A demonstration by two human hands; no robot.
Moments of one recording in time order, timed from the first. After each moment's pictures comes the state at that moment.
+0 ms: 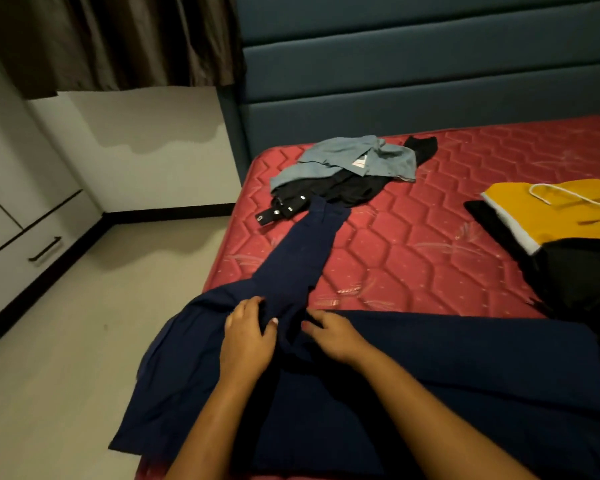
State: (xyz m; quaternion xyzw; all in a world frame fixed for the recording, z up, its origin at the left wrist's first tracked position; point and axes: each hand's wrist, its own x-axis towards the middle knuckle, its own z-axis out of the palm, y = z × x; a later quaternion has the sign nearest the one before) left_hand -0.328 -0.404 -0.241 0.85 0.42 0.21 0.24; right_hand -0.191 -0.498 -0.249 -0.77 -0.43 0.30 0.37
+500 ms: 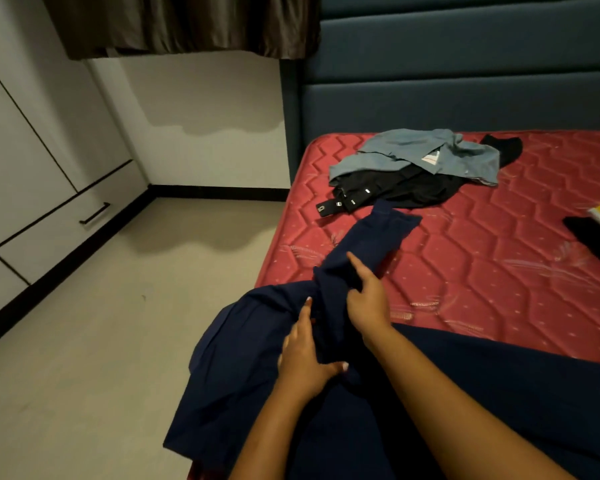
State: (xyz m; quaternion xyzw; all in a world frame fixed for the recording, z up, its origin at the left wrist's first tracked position) left_hand -0.348 -0.372 -0.278 0.81 0.41 0.13 0.40; right_hand -0.201 -0.386 -0.261 -0.74 -0.27 0.22 0.57
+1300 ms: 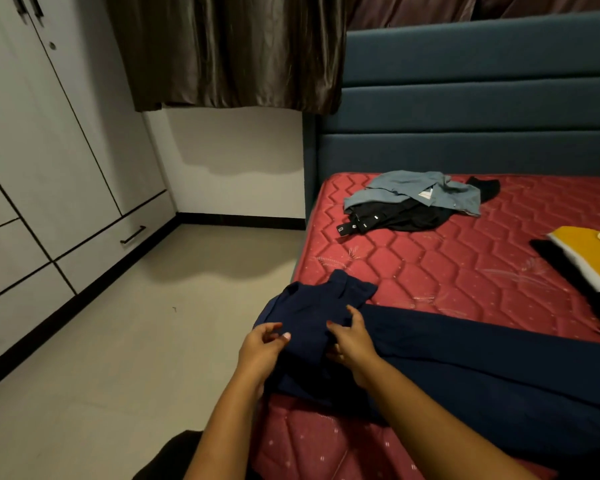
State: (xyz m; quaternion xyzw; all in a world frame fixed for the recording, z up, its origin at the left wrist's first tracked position) left_hand -0.503 -0.392 -0.207 0.58 0.50 0.27 0.58; right_hand -0.349 -0.454 -0.238 -0.67 -0.17 0.42 0.59
